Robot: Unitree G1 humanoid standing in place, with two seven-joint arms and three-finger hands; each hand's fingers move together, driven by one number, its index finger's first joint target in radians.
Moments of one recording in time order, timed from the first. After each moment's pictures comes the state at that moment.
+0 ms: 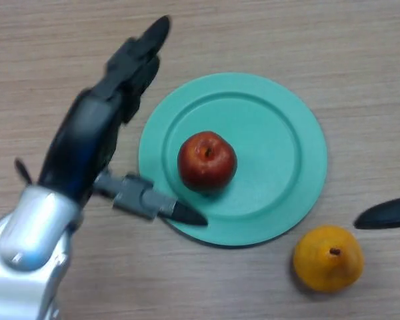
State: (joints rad) left arm -0.11 0.18 -0.02 -0.70 -0.03 0.49 -0.23; right arm -0.04 -0.37 -0.26 -1.00 0.30 0.53 0.04
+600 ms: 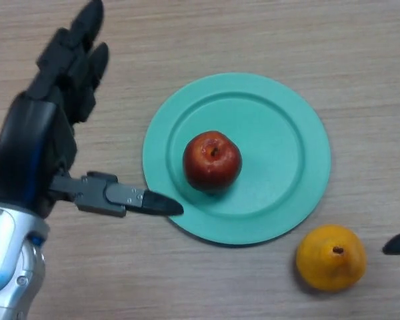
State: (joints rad) left arm -0.11 0.23 0.04 -0.82 -0.09 0.54 -0.05; right arm 0.05 -0.27 -0.41 -0.88 0.28 0.39 0.31
